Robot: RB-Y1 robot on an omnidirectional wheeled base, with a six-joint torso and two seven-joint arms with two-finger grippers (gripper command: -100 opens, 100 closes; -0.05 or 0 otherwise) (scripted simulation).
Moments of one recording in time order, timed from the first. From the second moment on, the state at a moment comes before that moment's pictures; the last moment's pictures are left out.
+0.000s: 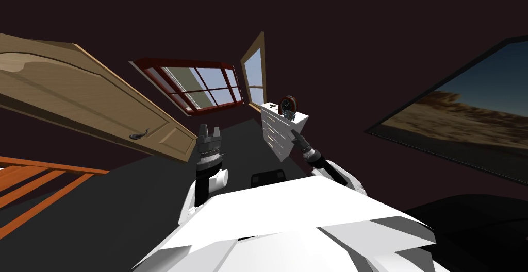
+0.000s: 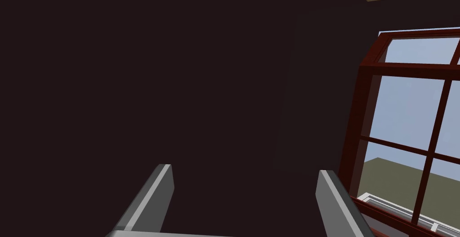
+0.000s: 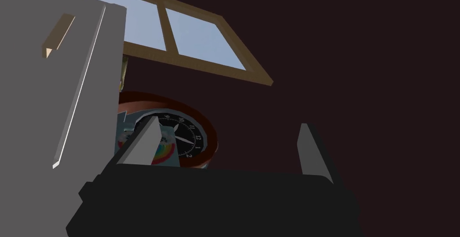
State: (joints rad) left arm 0.45 0.05 0.04 -2.24 -0.12 -0.52 0.11; right arm 0.53 -0.61 0.21 -2.07 -0.13 -0.60 0.05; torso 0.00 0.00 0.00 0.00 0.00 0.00
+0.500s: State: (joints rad) left arm 0.45 0.05 0.04 -2.24 -0.12 -0.52 0.11; right arm 0.52 -0.75 0.25 -2.05 -0.15 -0.62 0.02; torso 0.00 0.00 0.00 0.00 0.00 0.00
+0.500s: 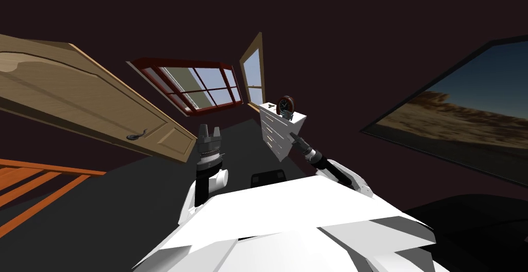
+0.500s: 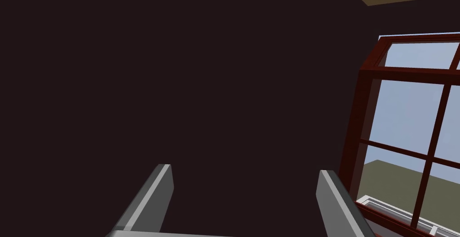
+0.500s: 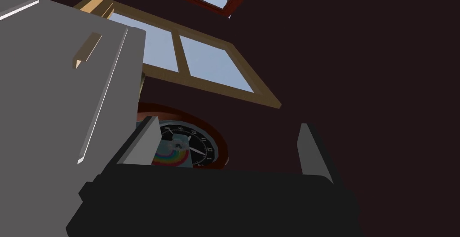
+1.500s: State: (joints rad) left arm 0.45 0.05 0.04 -2.24 -0.12 -0.52 0.11; right arm 0.51 -1.02 0.31 -2.01 -0.17 -0.66 -0.02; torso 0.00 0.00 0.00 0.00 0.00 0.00
